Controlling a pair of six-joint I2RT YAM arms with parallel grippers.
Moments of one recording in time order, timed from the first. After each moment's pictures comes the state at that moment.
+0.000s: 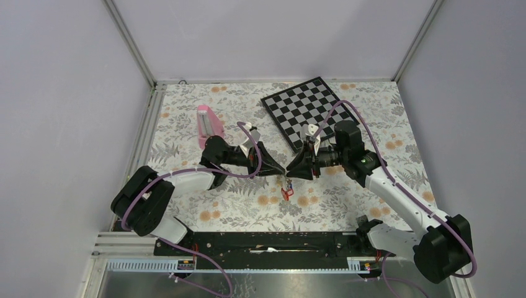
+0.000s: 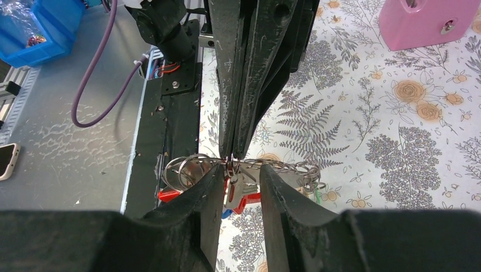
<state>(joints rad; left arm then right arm) -0.63 1.48 0.62 1.17 1.15 -0.50 0.48 1.10 0.79 -0.18 -1.08 -0.19</state>
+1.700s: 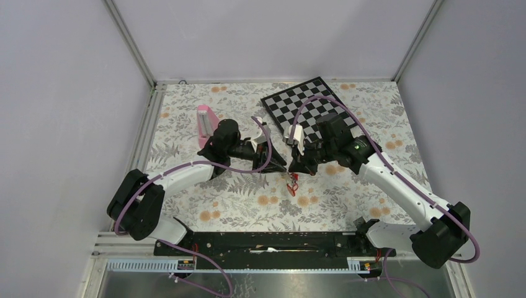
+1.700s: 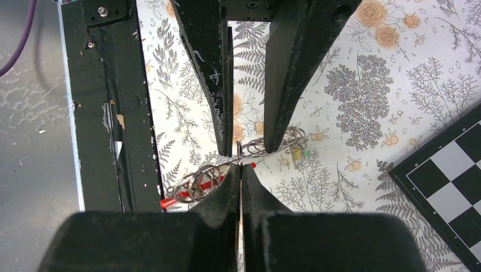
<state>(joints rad) -0.63 1.44 0.80 0.50 1.11 -0.08 0.62 1.21 1.09 -0.69 -0.67 -0.46</state>
